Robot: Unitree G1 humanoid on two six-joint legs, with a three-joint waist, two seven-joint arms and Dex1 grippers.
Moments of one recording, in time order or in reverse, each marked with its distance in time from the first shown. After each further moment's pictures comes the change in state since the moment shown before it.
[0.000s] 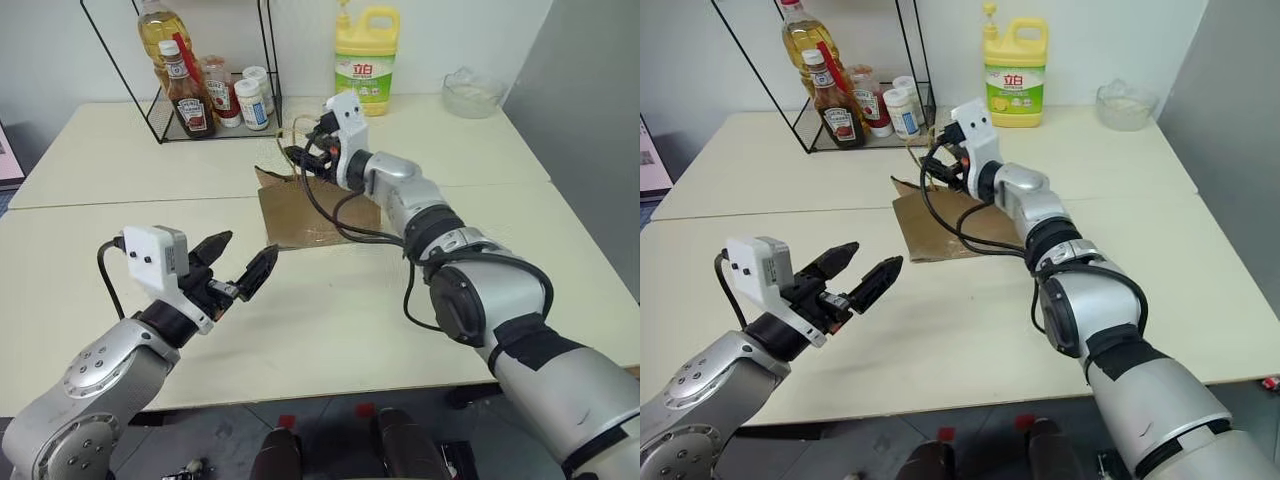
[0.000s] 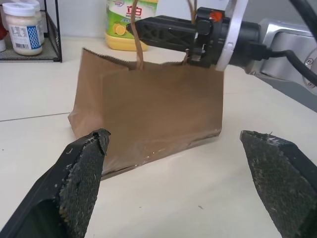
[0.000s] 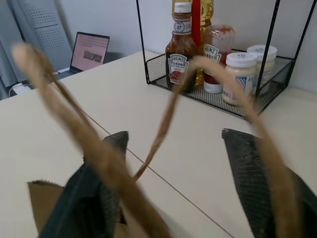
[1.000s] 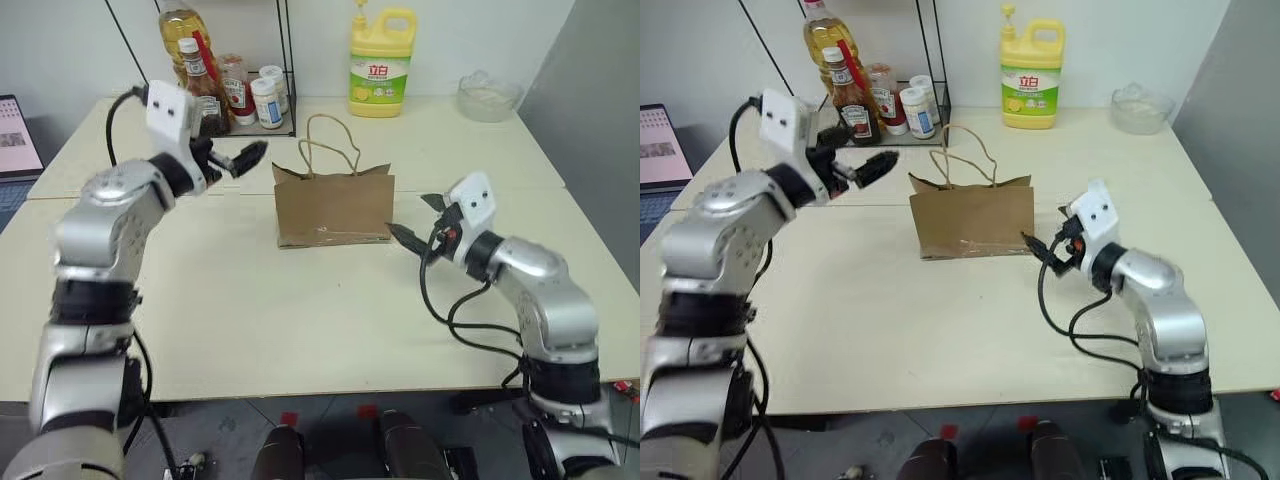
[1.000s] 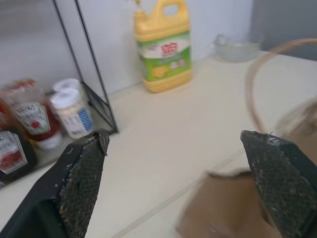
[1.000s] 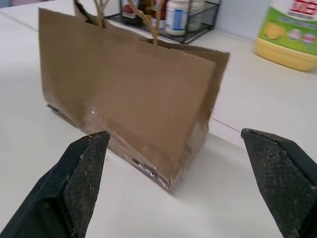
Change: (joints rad) left arm -1.020 0.065 -0.389 1.263 0.669 -0.395 -0.504; right arm 1.058 -0.284 0.062 -1.772 0.088 0.819 -0.142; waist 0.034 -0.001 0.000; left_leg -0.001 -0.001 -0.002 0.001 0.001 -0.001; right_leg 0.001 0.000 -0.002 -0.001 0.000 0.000
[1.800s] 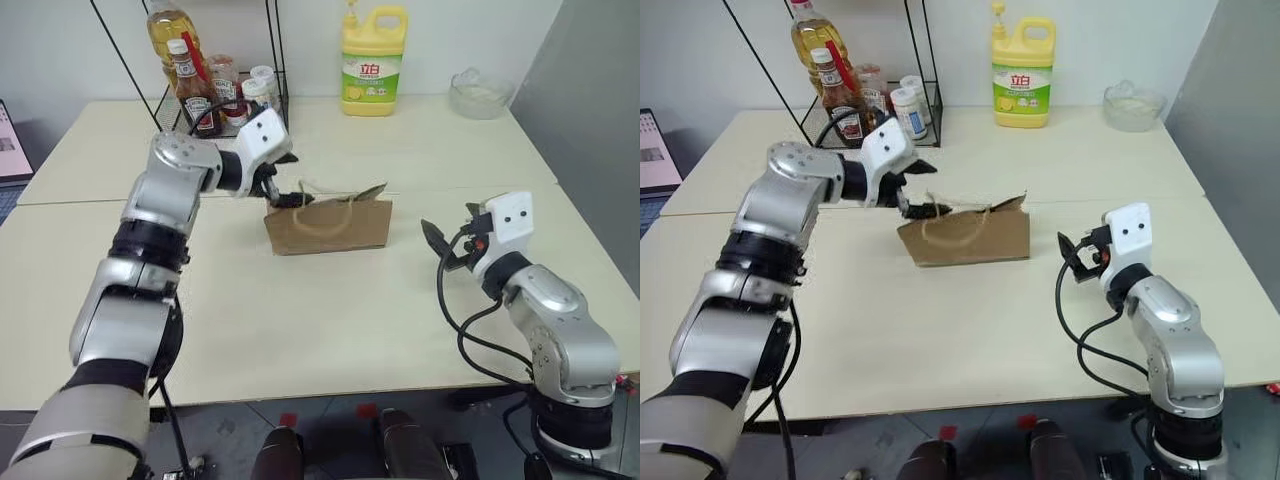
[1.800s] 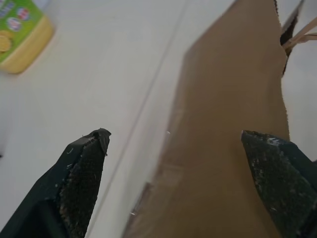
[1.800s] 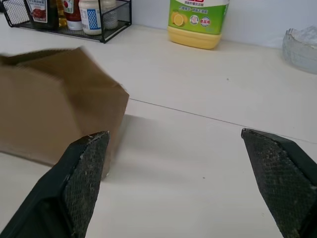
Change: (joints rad) left arm -0.010 0.002 -0.180 -0.071 0.323 0.050 -0.612; right arm 0.065 -0.015 -0.074 -0.031 0.044 -0.001 -0.204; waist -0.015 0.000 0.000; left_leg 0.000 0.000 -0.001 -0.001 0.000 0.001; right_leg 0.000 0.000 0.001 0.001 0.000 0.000
